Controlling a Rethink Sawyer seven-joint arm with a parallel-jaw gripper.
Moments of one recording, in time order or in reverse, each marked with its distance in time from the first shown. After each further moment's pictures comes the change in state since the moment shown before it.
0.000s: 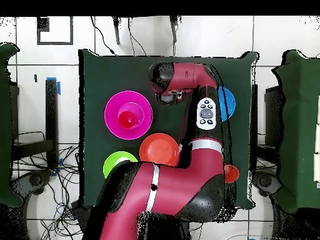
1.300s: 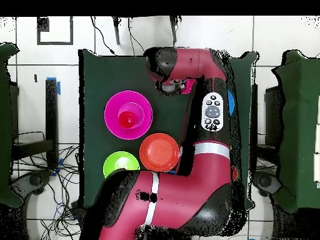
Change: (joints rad) arm -0.002 -0.119 0.015 0.000 0.000 0.048 -0.013
